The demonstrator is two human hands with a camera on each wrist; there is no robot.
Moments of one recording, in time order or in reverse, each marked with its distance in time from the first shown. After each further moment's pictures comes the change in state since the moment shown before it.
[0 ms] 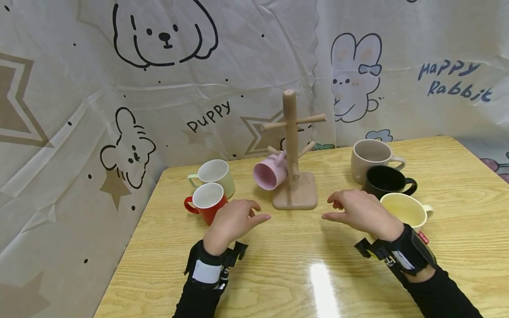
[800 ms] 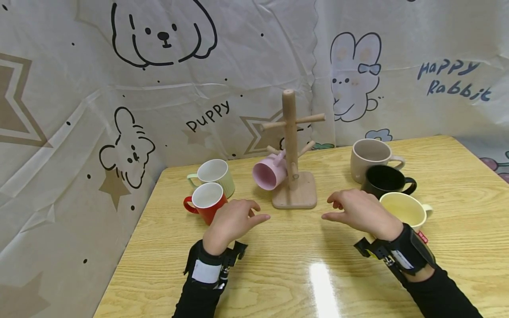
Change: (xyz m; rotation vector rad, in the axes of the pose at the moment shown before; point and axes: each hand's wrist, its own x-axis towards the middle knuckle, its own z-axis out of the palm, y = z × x) left_hand 0.000 -0.001 0.000 0.002 -0.007 -0.002; right_hand 0.000 0.000 0.000 -0.005 -0.007 0.005
